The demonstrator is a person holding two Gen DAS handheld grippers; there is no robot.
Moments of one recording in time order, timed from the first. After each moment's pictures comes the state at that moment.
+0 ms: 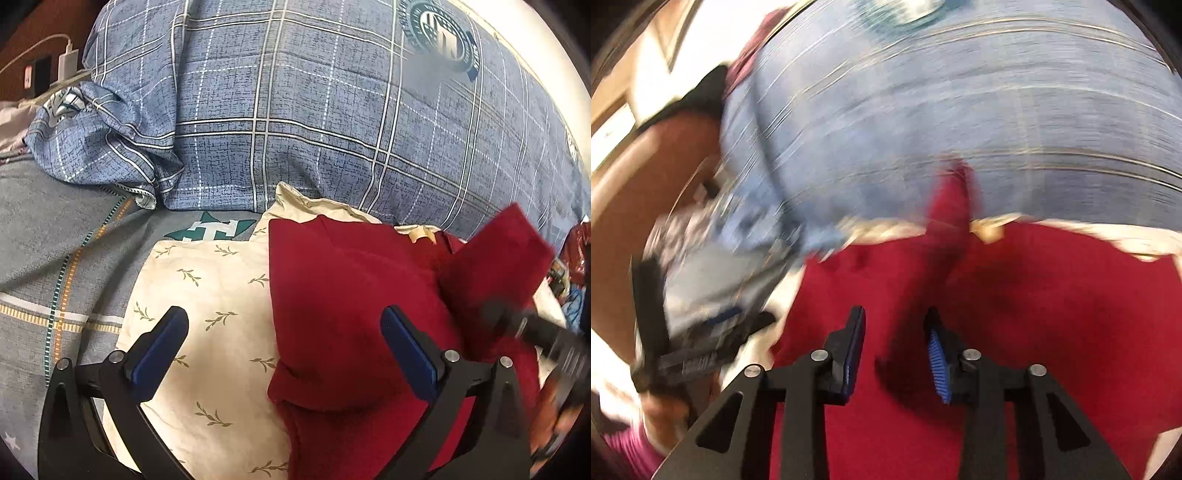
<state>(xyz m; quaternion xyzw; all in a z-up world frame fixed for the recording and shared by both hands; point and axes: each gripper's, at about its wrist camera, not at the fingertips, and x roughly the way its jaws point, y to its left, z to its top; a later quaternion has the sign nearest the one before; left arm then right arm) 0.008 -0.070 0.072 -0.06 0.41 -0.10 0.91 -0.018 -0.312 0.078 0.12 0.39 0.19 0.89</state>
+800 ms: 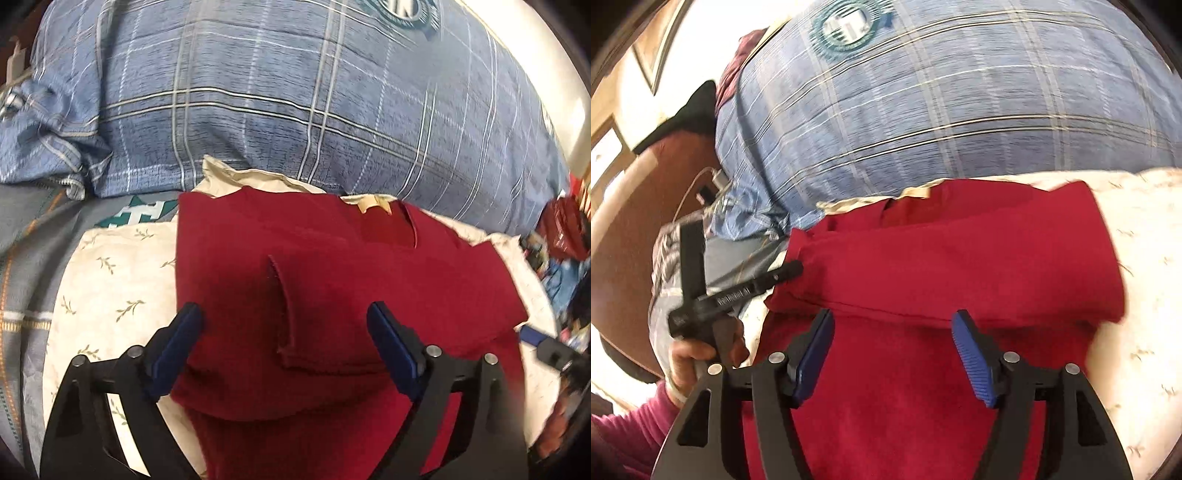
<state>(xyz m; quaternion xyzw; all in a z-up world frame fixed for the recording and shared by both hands) 0.012 -0.127 0.055 -0.04 0.43 -0.17 0.89 -0.097 -0.404 0.080 0.18 0.39 0.14 0.89</state>
